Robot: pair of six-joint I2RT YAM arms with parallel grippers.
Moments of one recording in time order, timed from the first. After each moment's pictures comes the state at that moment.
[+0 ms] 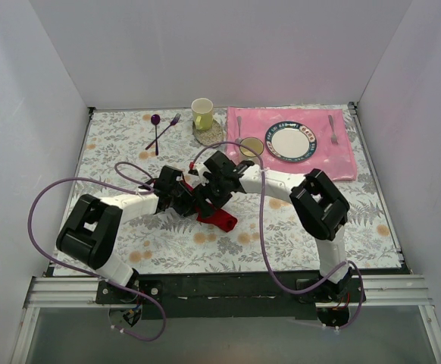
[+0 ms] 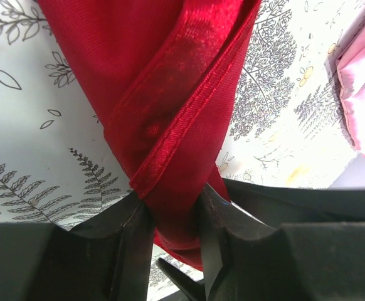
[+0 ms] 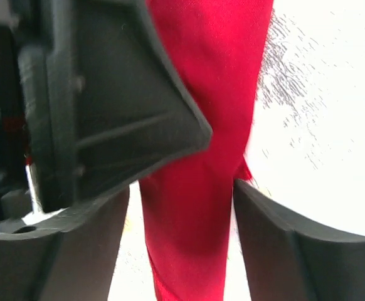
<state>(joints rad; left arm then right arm) -0.45 1.56 0.71 -0.11 0.17 -1.21 0.85 2.01 1.40 -0.43 -0.41 0.09</state>
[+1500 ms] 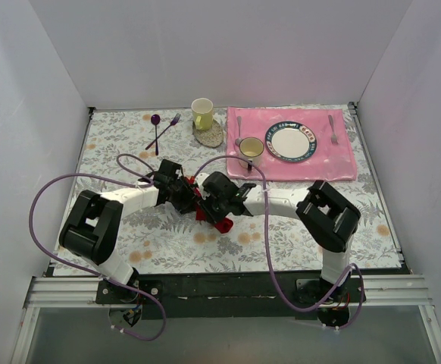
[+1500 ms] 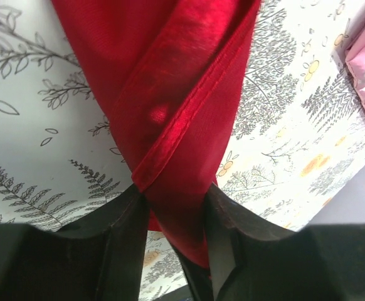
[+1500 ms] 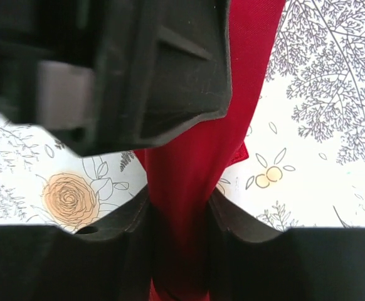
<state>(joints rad) -0.41 1.60 0.79 -0.21 0.21 -1.09 1.00 1.88 1.16 -0.21 -0.04 0.13</state>
